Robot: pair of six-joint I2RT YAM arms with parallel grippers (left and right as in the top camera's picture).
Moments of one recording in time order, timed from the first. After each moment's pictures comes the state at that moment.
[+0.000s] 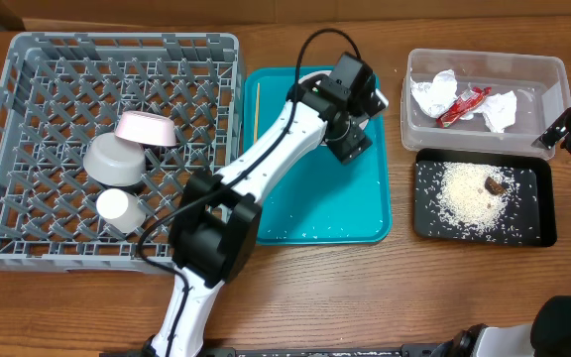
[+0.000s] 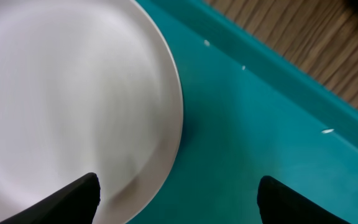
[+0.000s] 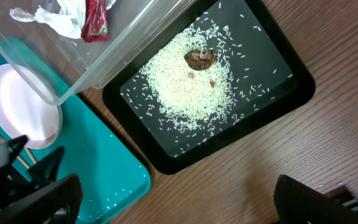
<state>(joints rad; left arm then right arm) -0.61 2.27 1.93 -0.85 0.06 0.32 -0.50 1.61 1.79 -1.58 -0.23 0.30</state>
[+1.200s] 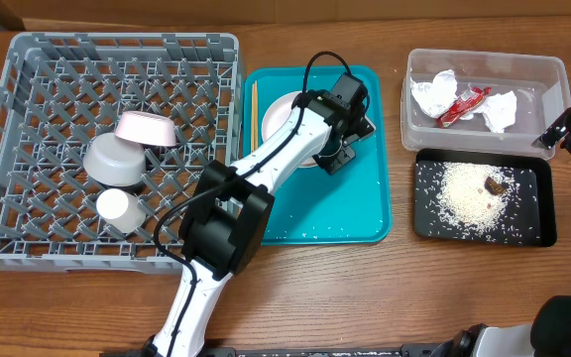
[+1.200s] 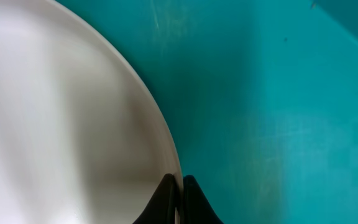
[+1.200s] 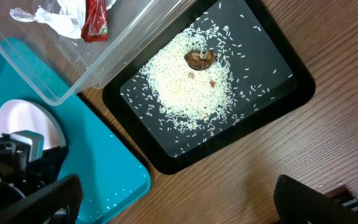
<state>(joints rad) -0.62 2.33 1.92 -0.95 0.03 0.32 -0.50 1.61 1.79 -1.58 -0.23 0.30</state>
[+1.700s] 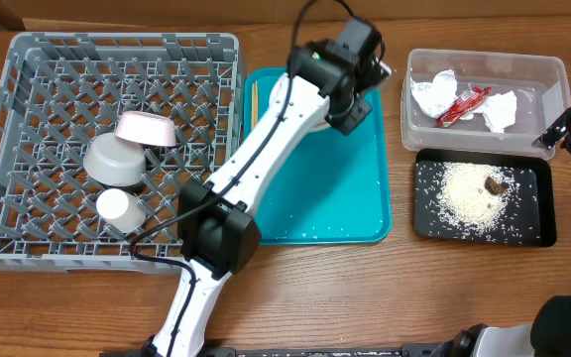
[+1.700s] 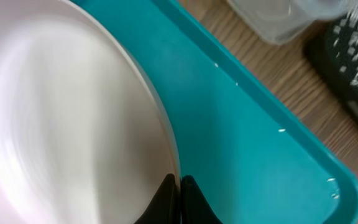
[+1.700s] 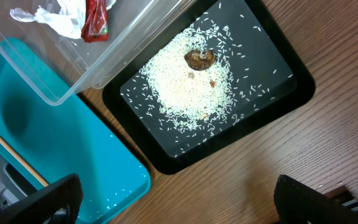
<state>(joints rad) -0.60 2.33 2.41 -1.27 0.04 0.16 -0.50 1.61 1.79 -1.58 -0.23 0.30</state>
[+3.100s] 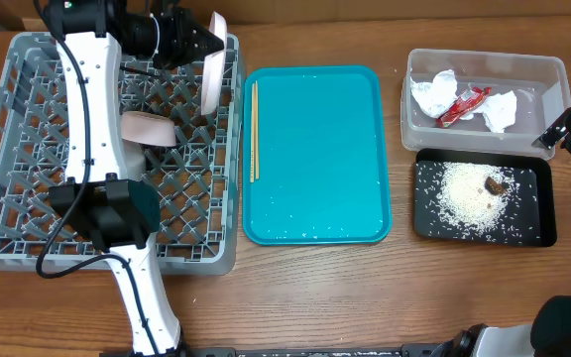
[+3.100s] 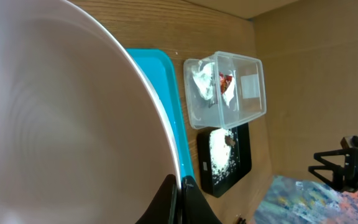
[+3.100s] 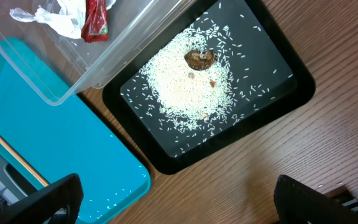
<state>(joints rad) 0.08 2.33 2.61 -1.44 0.93 -0.09 -0.50 1.61 1.79 -1.58 -0.23 0.30</state>
